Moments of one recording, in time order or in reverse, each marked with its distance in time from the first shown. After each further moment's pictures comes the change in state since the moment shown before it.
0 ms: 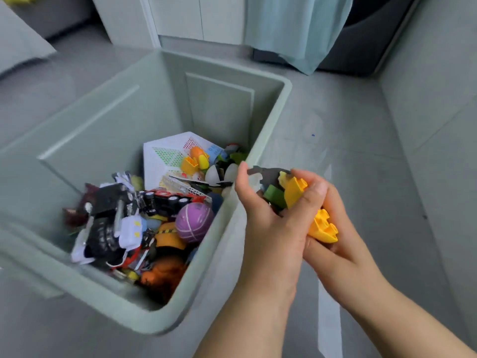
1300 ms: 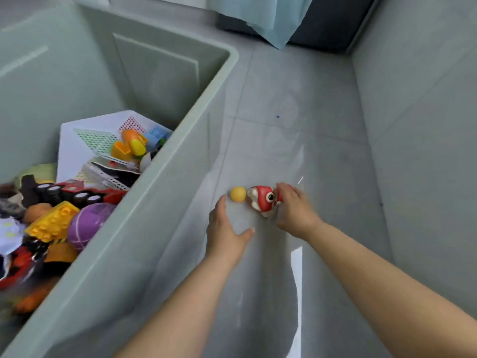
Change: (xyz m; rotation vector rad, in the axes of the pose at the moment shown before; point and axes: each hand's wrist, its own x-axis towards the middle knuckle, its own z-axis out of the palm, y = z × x) left_hand 0.081 -0.154 -0.020 0.935 0.033 -0.254; right_hand 0.064 0.201 -0.151 -1.084 -0.158 0.474
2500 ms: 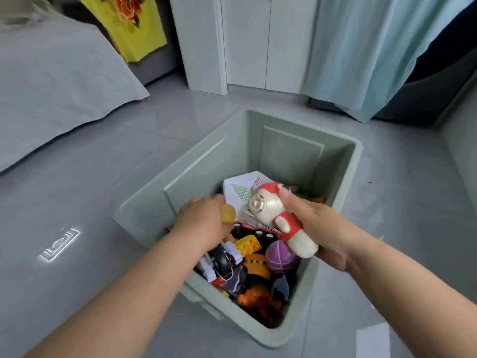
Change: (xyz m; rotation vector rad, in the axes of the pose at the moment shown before) left_hand -0.067 0.045 -0.336 0.944 0.203 0.095; right_hand -0.109 -0.331 -0.109 1.143 -0.373 -0.057
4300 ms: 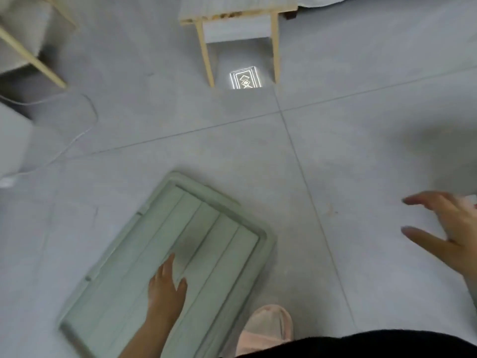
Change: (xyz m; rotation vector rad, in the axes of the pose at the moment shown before) left_hand -0.527 -0.313 0.266 -0.635 0.147 -1.395; right_hand 0.059 0.134 0.288 -1.383 -0.618 -0.545
